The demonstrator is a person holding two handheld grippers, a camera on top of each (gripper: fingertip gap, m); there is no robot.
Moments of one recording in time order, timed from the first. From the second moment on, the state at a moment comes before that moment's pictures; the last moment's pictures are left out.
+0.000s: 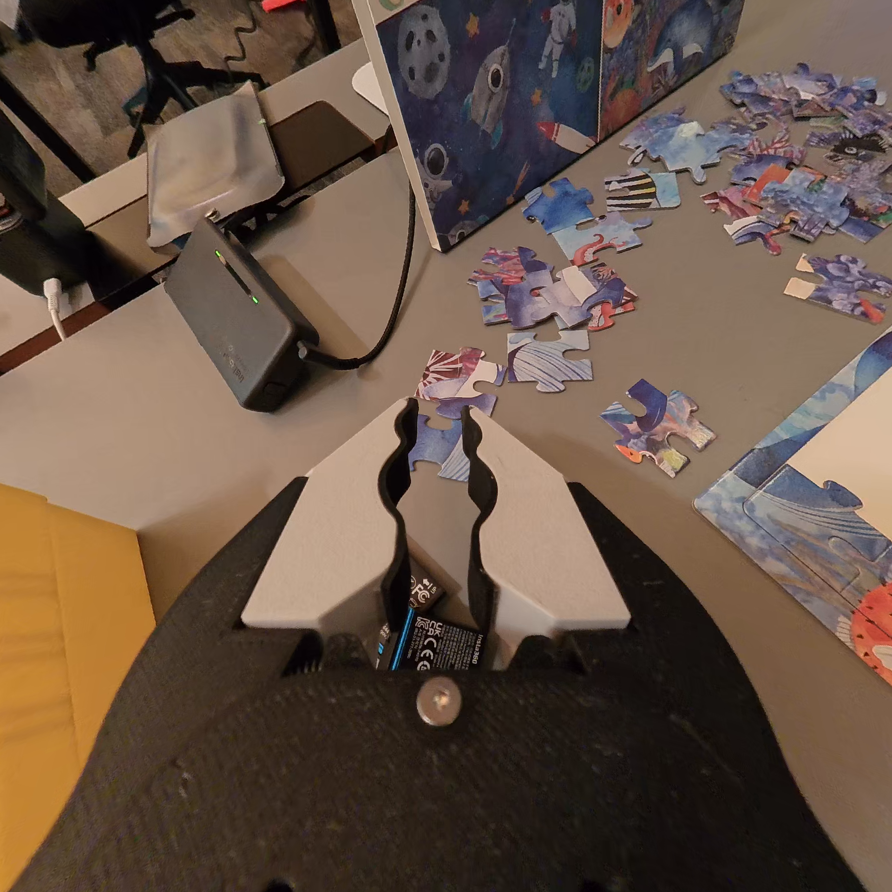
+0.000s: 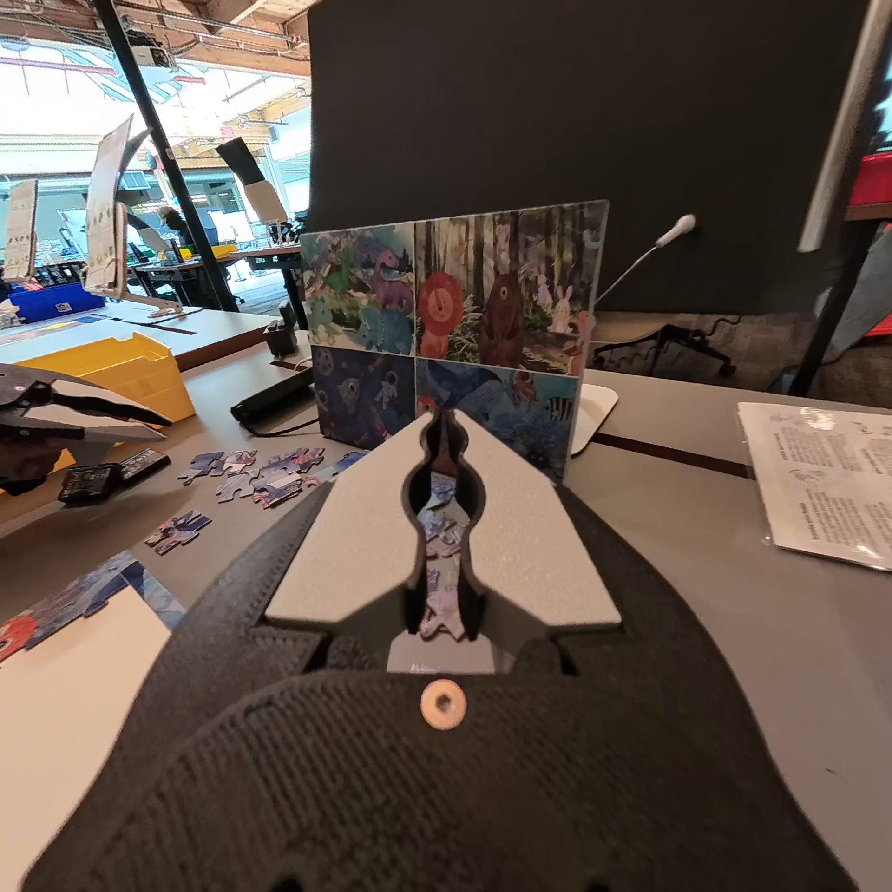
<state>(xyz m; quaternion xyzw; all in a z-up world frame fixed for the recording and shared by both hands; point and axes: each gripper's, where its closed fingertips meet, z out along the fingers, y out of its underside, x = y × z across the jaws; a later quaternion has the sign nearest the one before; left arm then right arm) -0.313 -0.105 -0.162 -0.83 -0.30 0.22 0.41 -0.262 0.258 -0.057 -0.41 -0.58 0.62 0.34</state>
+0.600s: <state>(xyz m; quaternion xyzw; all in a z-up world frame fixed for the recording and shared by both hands) -0.313 -0.105 -0.165 -0.84 -0.30 0.22 0.40 -0.240 0.308 -0.037 -0.42 -0.51 0.70 0.29</state>
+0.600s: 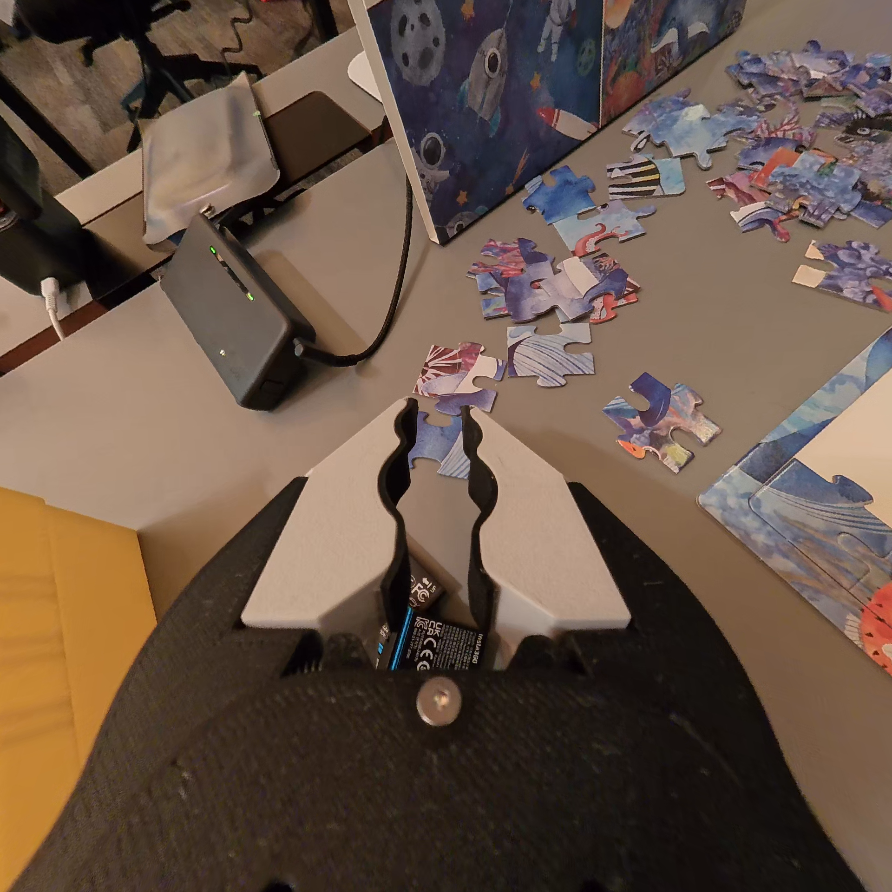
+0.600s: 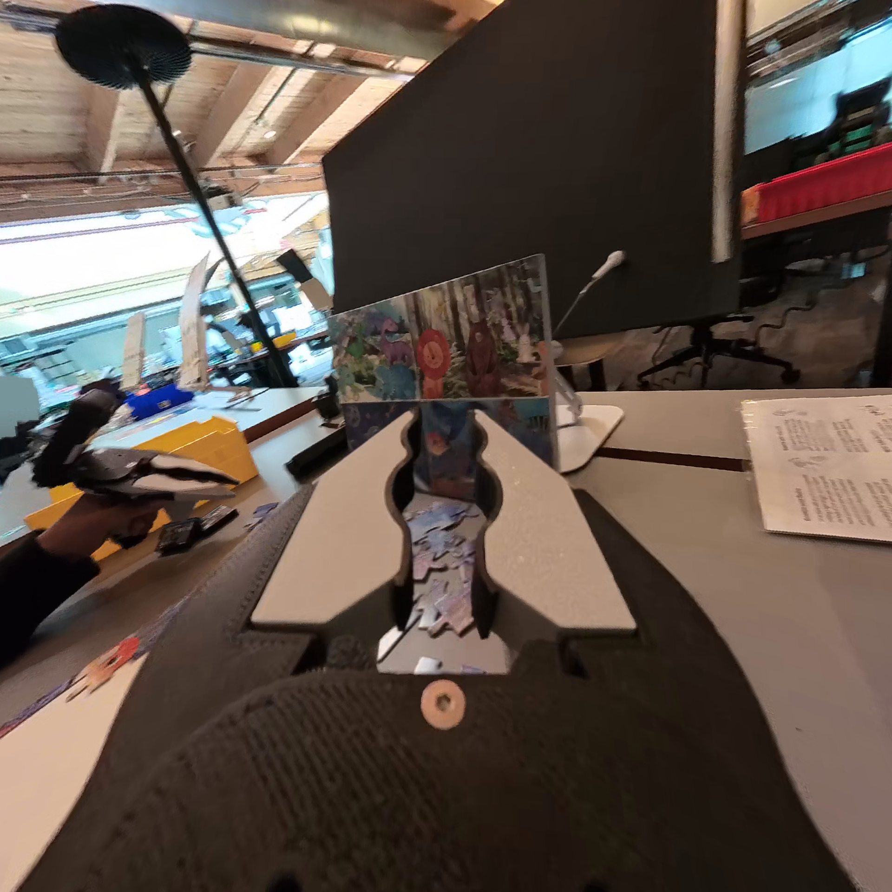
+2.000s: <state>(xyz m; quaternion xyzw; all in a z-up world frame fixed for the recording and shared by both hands) -0.311 -0.104 -0.172 -0.85 -0.29 0.23 0.38 -0.228 0.194 -0.208 -0.32 -0.86 0.38 0.15</state>
